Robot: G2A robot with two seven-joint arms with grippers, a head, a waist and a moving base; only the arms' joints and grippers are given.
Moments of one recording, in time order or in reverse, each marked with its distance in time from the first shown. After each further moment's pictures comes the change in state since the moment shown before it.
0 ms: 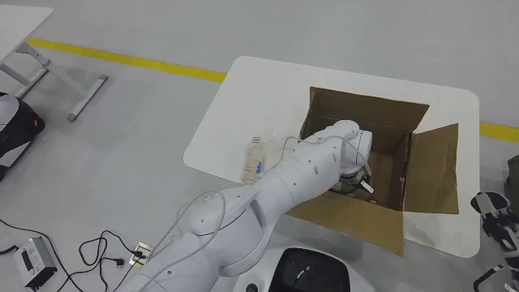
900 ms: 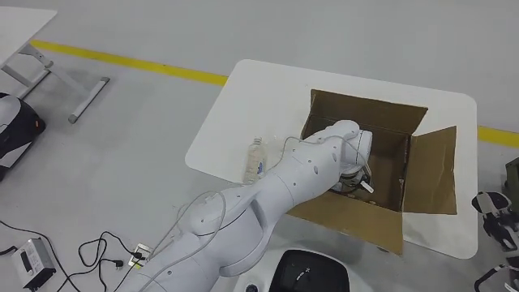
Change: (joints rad) left arm 0.000 0.000 0.000 0.000 0.000 0.000 0.000; right arm 0.000 0.000 0.001 0.000 -0.003 0.000 0.000
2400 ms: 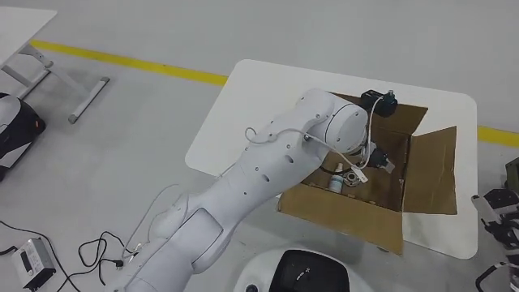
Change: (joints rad) left arm 0.168 0.235 -0.304 -0.866 0.247 -0.195 -0.261; right arm 0.017 0.005 -0.007 0.003 0.069 -0.045 -0.008
